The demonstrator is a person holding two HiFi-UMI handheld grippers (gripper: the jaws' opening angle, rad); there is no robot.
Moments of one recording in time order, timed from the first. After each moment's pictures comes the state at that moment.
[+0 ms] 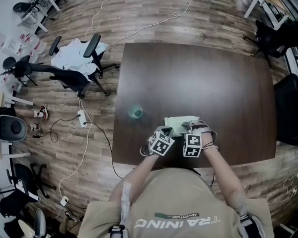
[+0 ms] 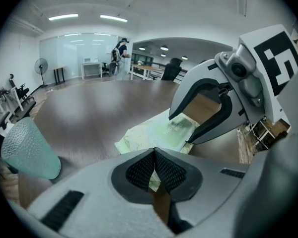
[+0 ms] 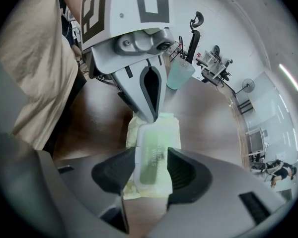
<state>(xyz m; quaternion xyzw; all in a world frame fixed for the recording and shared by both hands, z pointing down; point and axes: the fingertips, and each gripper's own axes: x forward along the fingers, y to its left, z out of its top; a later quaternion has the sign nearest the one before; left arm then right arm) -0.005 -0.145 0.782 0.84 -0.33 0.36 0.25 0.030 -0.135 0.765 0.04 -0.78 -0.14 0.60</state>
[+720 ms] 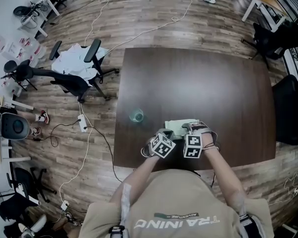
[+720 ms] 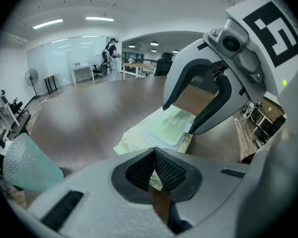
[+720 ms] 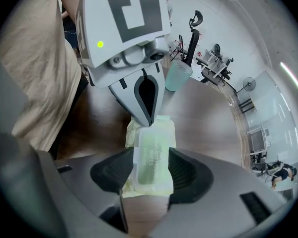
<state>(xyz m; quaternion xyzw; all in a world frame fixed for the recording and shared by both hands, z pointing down) -0.005 -0.143 0.781 0.85 -0.29 0.39 0.21 0.024 -0.139 0.749 0.04 -0.78 -0.13 0.61</state>
